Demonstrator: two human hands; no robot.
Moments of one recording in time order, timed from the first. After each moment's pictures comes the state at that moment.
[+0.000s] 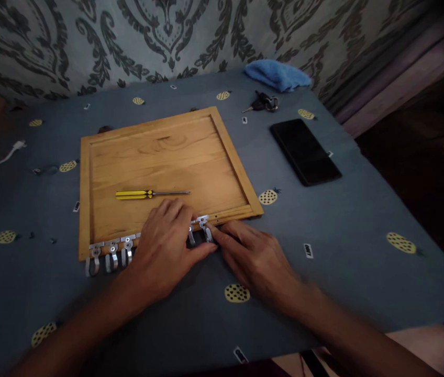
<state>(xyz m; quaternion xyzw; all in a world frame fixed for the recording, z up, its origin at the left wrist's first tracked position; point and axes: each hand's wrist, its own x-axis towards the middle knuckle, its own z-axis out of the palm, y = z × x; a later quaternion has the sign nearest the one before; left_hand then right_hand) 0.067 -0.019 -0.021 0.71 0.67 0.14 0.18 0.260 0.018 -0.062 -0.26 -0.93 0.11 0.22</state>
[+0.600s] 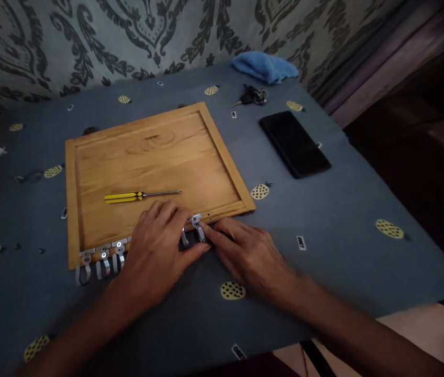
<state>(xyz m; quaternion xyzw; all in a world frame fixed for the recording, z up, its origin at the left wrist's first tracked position) 0.066 -0.022 -0.024 0.74 0.63 0.17 0.15 0.261 0.018 -0.062 -0.26 -0.93 0.11 0.21</state>
